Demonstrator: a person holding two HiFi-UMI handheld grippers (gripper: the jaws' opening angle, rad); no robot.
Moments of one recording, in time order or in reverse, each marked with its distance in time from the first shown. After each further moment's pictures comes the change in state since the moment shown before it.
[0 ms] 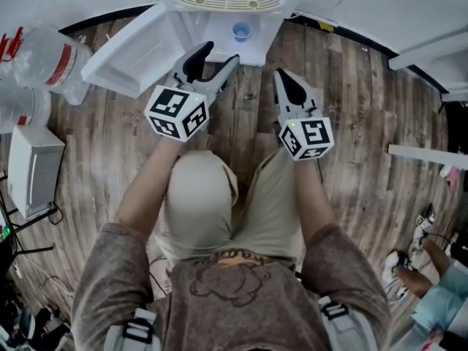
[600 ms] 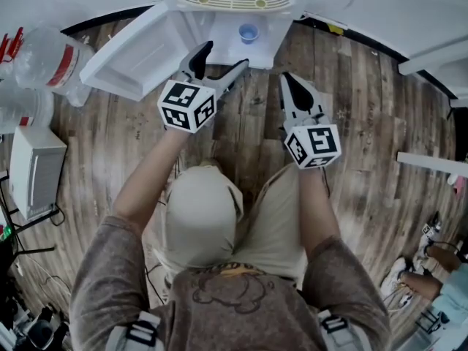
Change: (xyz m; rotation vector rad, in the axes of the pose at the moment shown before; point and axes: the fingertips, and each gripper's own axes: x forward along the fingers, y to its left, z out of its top) left arm 0.030 0.036 -0.056 0.019 0.058 0.031; right arm 0.008 -0.003 -0.015 0.001 -0.012 0.004
